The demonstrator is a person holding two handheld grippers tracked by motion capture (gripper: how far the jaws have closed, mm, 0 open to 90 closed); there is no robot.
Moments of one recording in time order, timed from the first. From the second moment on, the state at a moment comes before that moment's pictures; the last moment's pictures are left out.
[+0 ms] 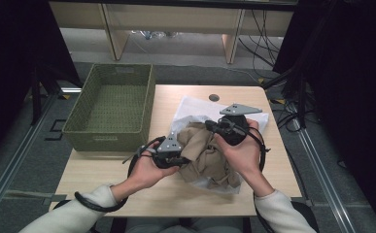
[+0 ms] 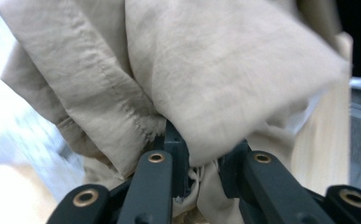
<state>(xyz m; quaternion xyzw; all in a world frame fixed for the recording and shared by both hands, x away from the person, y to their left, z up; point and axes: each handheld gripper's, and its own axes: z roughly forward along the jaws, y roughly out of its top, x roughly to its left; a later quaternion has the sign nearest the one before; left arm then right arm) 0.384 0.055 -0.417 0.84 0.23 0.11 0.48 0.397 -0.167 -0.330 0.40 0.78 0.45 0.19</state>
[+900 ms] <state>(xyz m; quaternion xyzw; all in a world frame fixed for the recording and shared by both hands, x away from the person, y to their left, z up) 0.384 0.046 -0.359 0.83 0.18 0.19 0.50 0.395 -0.164 -0.329 0.39 0.78 0.46 0.18</state>
